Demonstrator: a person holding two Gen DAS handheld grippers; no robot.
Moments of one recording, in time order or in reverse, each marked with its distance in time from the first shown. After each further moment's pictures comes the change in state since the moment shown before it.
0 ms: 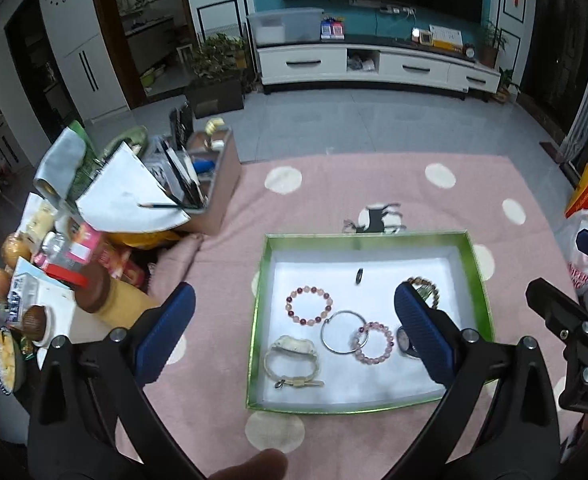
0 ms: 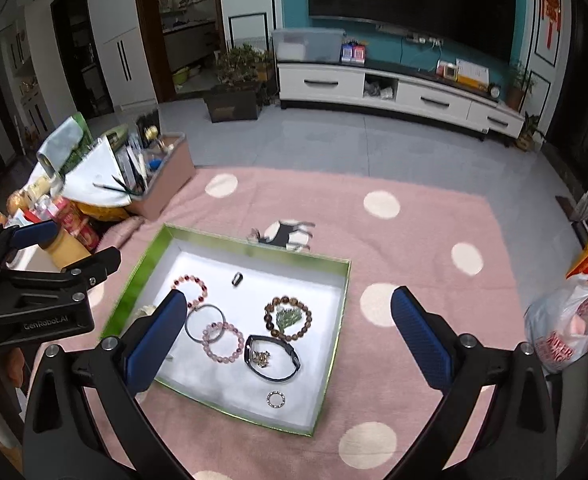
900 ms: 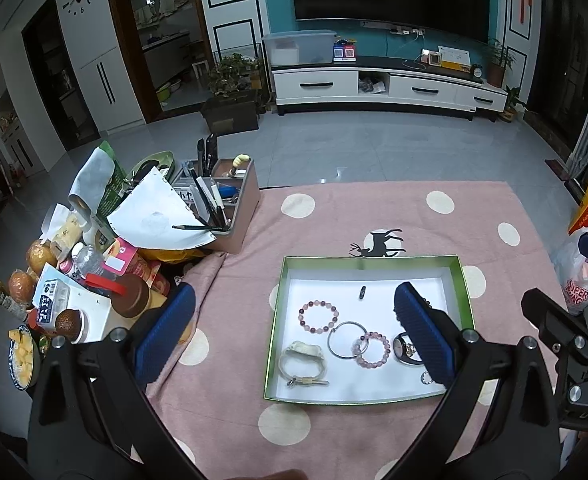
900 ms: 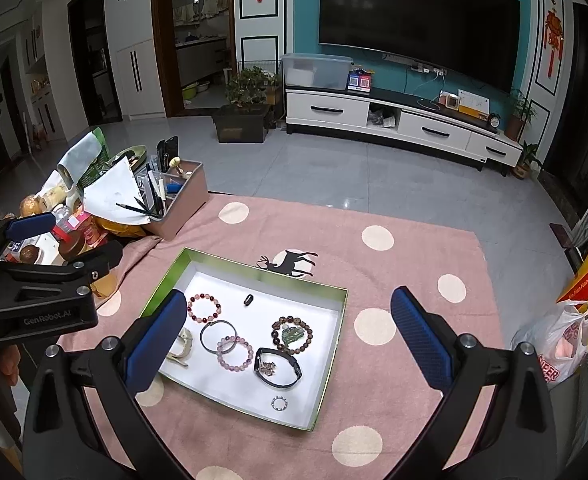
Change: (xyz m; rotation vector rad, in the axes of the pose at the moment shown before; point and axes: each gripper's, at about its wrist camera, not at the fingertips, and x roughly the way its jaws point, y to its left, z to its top) left arm -0.050 0.006 0.008 -0.022 -0.057 0.039; right arm -0.036 0.013 0.008 -0.043 -0.058 -0.004
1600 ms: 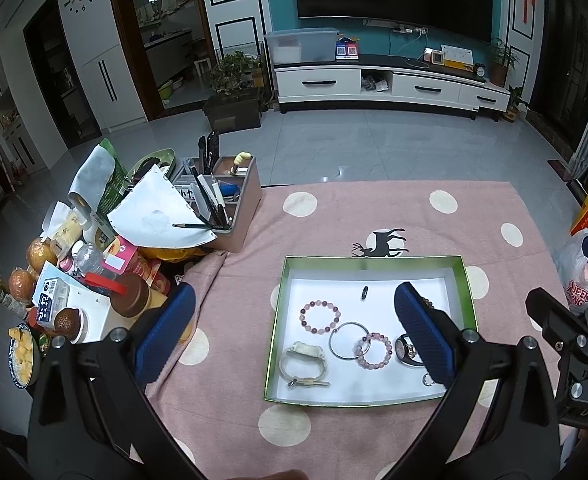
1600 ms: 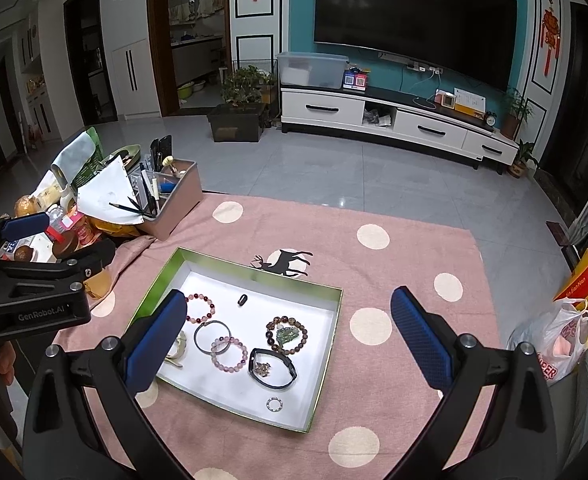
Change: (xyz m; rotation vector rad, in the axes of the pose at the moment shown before) left arm 0.004 0.002 0.003 -0.005 0.007 0.002; right arm 0.001 -0.003 0.000 0.003 0.001 -0.013
